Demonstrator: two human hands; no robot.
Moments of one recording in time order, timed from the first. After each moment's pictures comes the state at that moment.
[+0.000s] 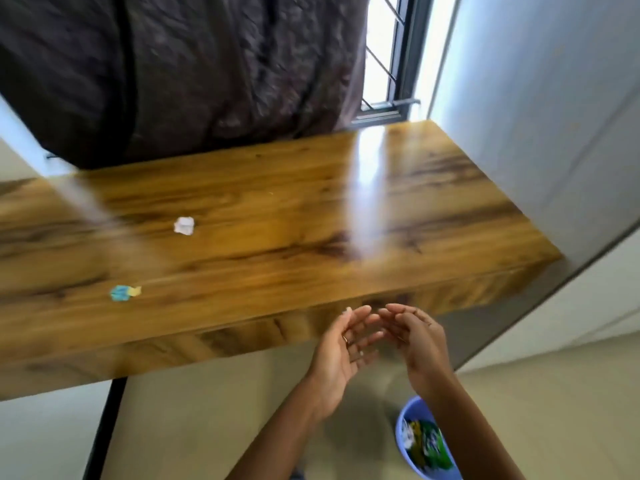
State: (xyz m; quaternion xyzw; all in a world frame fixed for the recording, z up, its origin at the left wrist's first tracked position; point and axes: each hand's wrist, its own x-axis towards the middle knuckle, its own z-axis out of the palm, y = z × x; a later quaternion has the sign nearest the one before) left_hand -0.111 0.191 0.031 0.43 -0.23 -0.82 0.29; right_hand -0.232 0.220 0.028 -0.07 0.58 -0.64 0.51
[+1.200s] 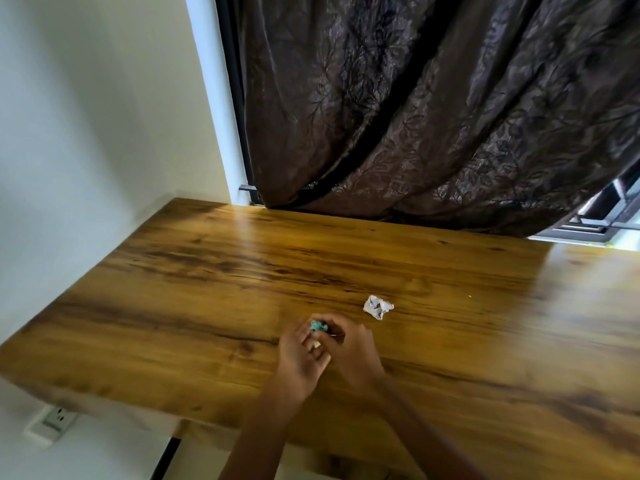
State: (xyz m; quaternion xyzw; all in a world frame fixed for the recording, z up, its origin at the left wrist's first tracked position) left_hand 0.215 -0.043 0.051 0.45 -0.01 -0.70 0.55; right_hand 0.117 -0.046 0.047 -0.69 0.53 -0.37 0.33
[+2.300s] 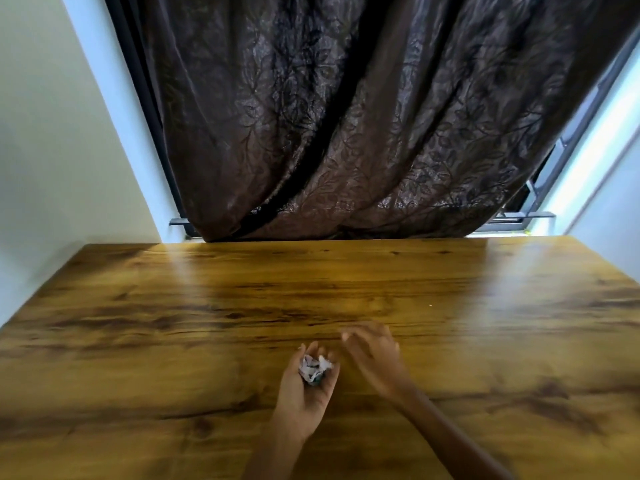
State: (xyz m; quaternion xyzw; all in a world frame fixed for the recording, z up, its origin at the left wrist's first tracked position) left_hand 0.185 -0.093 0.024 0.33 0.04 -0.82 0.47; right_hand 0.042 -0.093 0.037 -0.64 0.67 -0.30 0.22
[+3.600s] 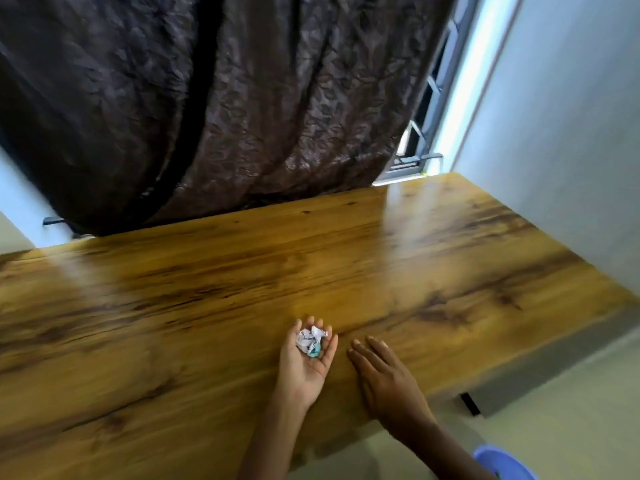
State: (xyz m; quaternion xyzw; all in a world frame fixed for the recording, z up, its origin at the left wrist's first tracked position) left_hand 0.080 -0.037 0.014 0.35 0.00 -0.86 0.38; right_hand -0.047 0.066 -0.016 -0.68 0.72 -0.14 -0.02
